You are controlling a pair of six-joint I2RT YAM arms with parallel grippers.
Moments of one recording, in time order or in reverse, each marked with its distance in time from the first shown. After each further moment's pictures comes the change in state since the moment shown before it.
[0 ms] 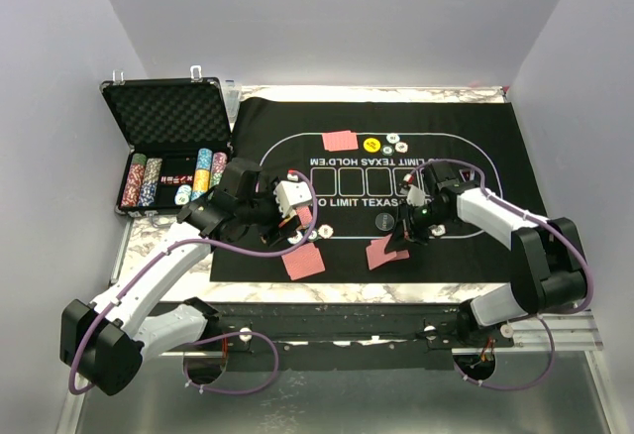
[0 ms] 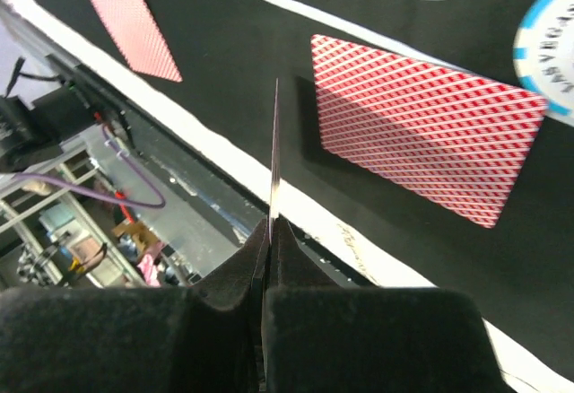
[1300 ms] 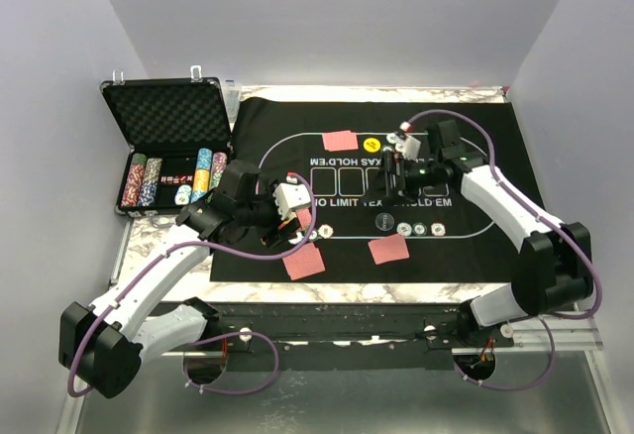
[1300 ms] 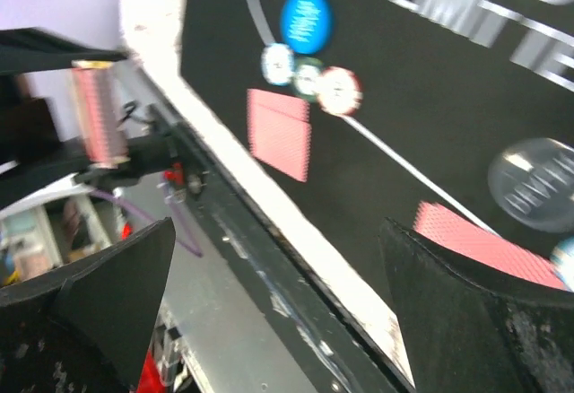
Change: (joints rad) left arm 0.000 -0.017 -0.019 0.007 0.011 0.005; right arm -0.005 -0.017 0.275 0.065 -0.024 -0.008
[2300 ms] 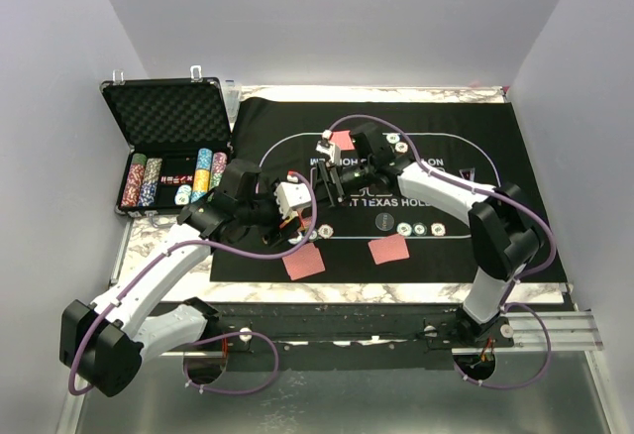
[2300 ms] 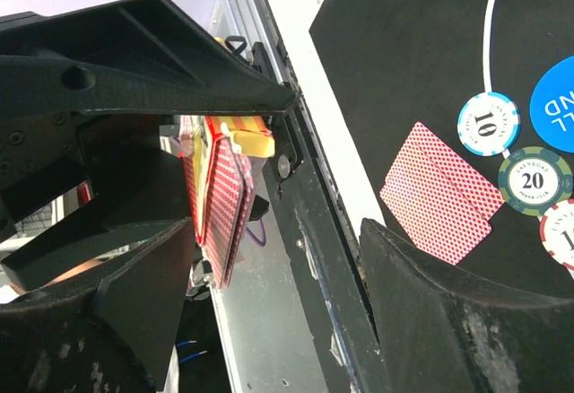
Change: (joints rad) left arm 0.000 0.010 0.000 0.019 0.018 -0.005; right arm 0.380 0.311 0.171 0.410 -0.241 0.220
